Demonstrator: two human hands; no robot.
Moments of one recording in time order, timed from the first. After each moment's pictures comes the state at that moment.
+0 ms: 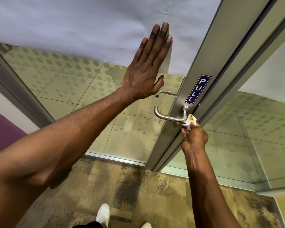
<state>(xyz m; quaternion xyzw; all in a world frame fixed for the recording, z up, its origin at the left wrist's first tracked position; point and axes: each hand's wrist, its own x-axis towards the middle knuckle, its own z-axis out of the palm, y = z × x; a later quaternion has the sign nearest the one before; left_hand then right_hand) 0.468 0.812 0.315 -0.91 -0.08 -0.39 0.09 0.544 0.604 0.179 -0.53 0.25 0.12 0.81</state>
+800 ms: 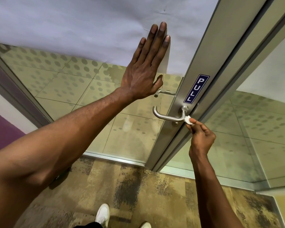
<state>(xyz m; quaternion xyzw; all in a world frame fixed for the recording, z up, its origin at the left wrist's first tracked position) 0.469 0.811 0.314 -0.91 -0.08 -0.40 0.09 0.553 0.573 0.151 -0.64 0.04 0.00 0.77</state>
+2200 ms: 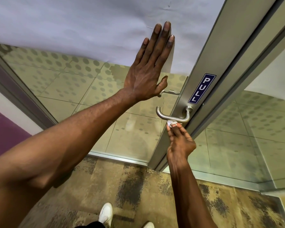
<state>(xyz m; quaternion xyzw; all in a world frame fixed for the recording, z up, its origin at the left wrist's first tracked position) 0.476 0.815 0.306 -0.91 -0.08 -0.40 0.08 0.484 0.632 0.156 -0.41 0.19 0.11 0.88</state>
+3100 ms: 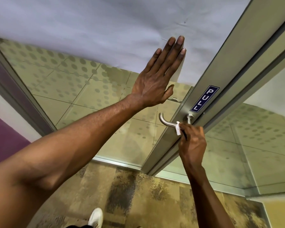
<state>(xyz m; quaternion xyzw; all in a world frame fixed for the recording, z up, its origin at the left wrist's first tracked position) 0.469 0.821 0.307 -0.91 -0.08 -0.39 0.11 0.509 0.595 0.176 -0.87 -0.32 -0.25 0.27</state>
